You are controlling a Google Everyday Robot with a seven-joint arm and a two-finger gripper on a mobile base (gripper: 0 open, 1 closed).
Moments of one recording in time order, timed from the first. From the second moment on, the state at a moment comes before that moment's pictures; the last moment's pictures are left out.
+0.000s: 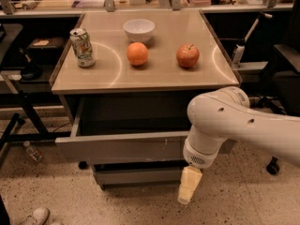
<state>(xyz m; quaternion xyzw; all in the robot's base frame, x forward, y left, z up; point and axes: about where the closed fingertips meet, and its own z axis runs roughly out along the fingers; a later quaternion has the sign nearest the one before) 0.414 -0.122 0.652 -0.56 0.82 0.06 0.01</state>
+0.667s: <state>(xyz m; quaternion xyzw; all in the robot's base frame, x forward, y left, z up) 0.414 -0.122 0.652 -0.56 0.82 0.06 0.01</state>
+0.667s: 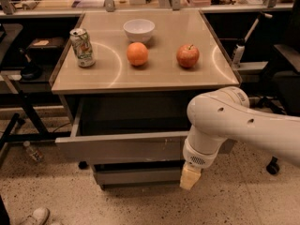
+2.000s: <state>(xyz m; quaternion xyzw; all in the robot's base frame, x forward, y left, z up) 0.447 -0.124 0.659 -0.55 0.83 0.03 0.03</state>
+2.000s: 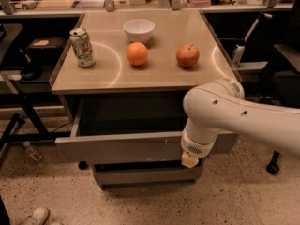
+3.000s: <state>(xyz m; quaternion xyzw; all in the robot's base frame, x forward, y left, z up) 0.464 -0.125 0.659 -0.54 0.84 0.02 0.03</state>
